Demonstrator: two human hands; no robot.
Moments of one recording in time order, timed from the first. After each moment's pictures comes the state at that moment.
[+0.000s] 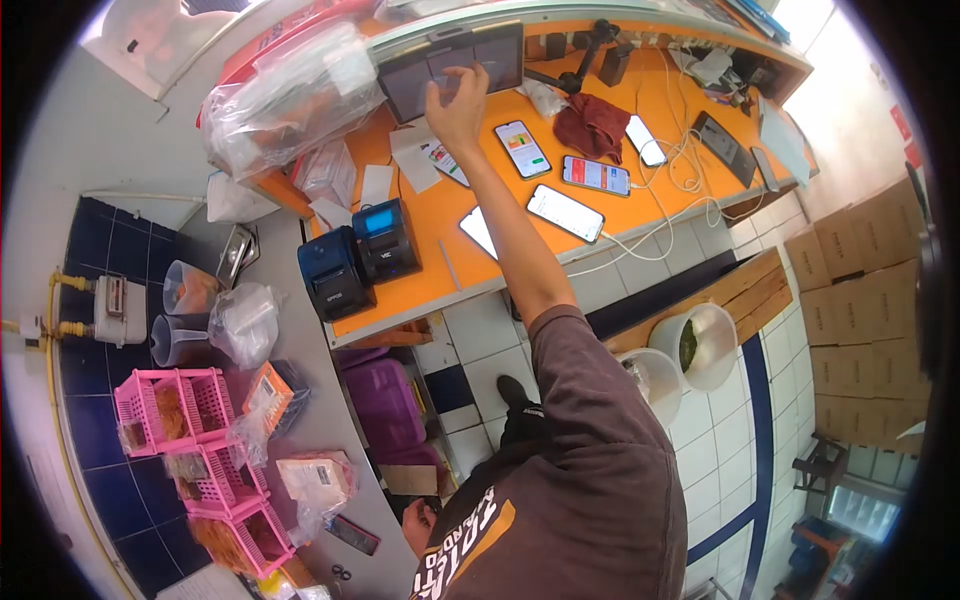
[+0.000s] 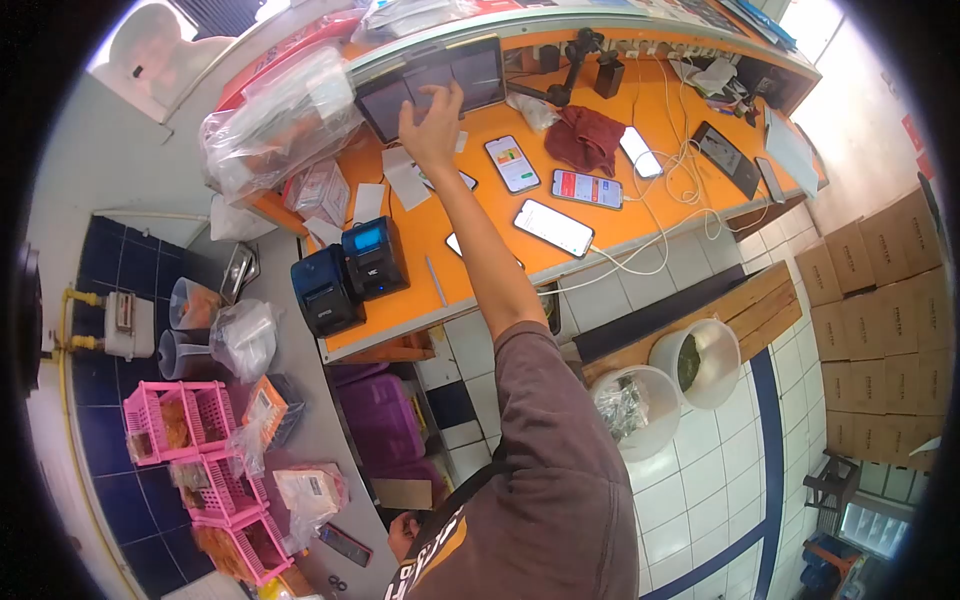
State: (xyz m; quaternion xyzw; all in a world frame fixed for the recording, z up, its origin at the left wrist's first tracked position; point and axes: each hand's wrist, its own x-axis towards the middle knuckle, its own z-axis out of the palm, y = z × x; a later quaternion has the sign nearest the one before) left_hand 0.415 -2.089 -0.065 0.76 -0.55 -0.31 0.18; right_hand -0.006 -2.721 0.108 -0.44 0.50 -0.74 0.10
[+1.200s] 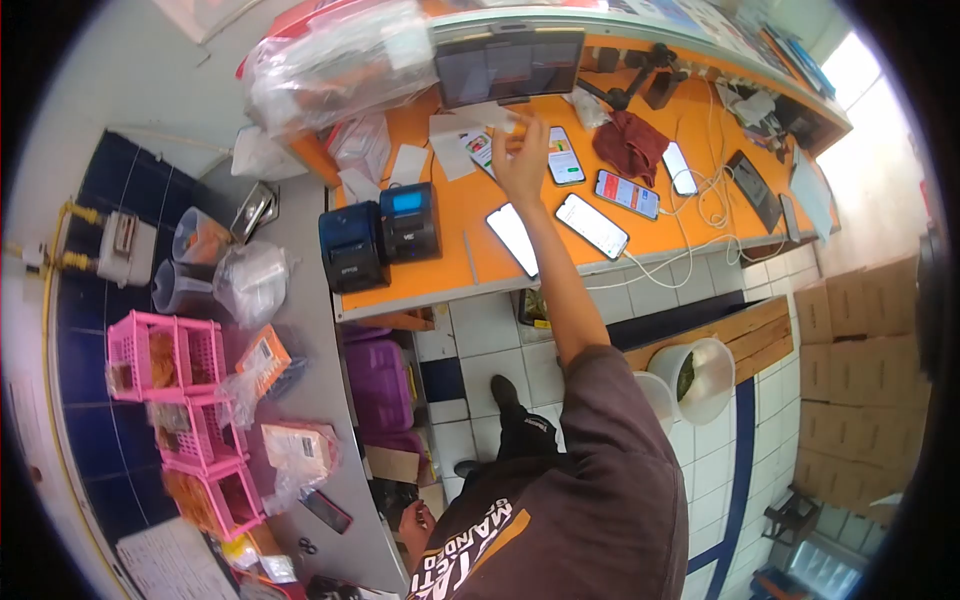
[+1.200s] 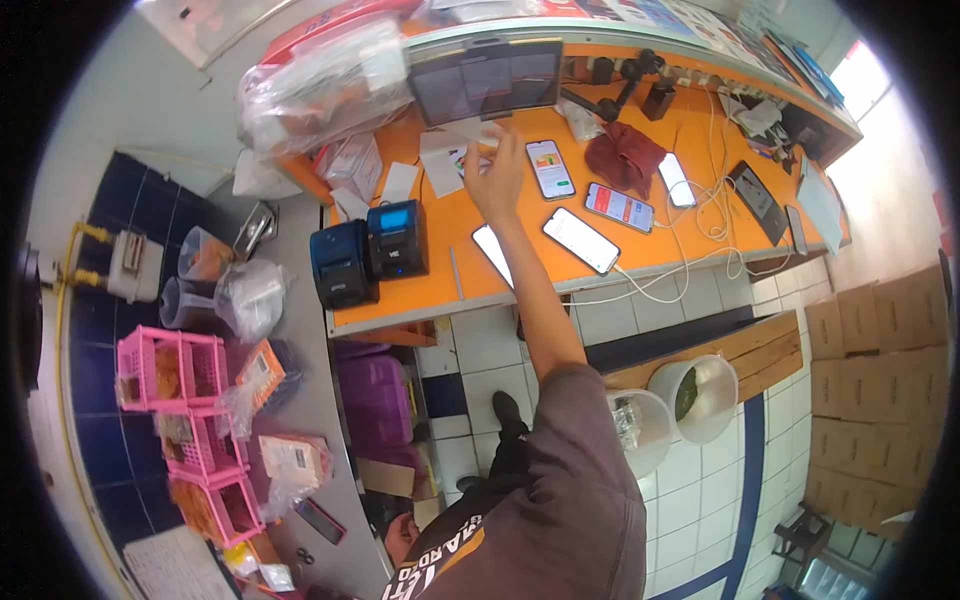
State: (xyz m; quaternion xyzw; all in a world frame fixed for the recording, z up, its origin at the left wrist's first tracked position) left_hand 0.369 -2.045 -0.067 0.80 -0.46 -0.32 0.24; right_hand -0.010 -2.660 0.049 -0.52 0.52 -0.68 -0.01
